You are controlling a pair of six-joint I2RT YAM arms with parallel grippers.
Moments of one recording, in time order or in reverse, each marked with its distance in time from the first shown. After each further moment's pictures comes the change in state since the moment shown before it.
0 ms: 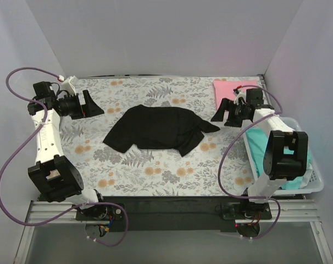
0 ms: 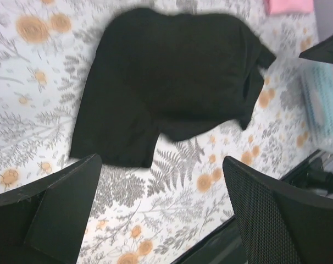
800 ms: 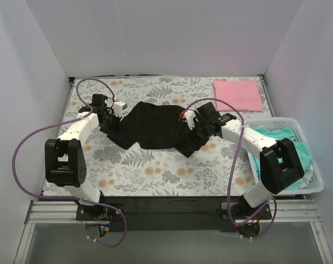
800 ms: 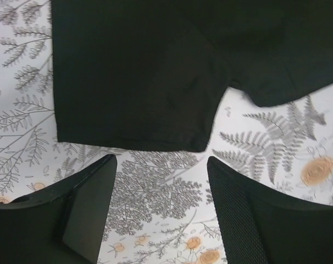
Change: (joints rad) left arm -0.443 0.121 -0.336 0.221 -0.531 0.189; right arm 0.529 -0.082 -0.086 -0.203 0.192 -0.533
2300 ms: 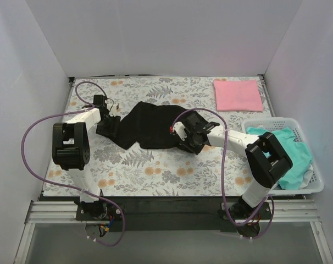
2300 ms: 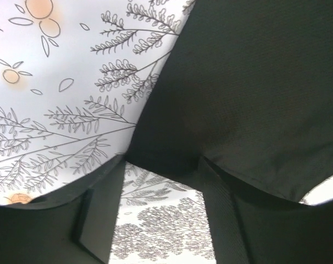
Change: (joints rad) left arm 0.058 0.244 0.079 0.089 -0.247 -0.175; right arm 0.181 0.122 -0.051 0.072 0.352 -0.029
